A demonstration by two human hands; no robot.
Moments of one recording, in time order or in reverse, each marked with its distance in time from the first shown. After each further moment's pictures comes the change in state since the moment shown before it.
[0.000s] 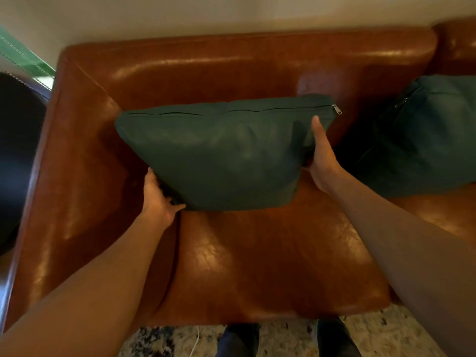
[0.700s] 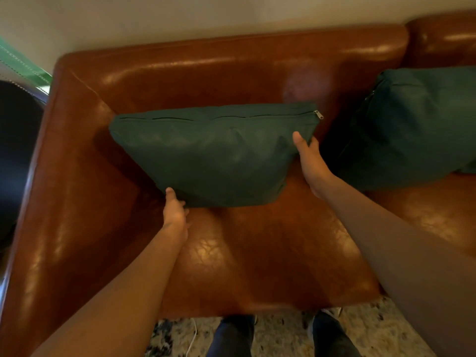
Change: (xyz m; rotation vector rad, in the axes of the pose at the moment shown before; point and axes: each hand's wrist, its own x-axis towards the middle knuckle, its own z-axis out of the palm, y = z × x) left_hand -0.049 -0.069 0.028 0.268 0.166 -0.002; right_hand -0.032 0.005 -0.037 -0.158 0.058 0.019
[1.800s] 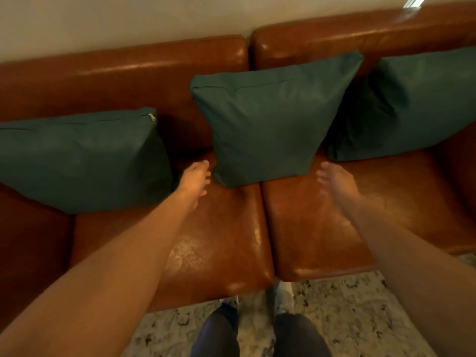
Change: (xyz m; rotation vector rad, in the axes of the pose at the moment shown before) left_hand -0.193 -0.079 0.319 0.390 -0.351 0.222; right_hand -0.026 0.057 -0.414 0.034 0.349 0.180
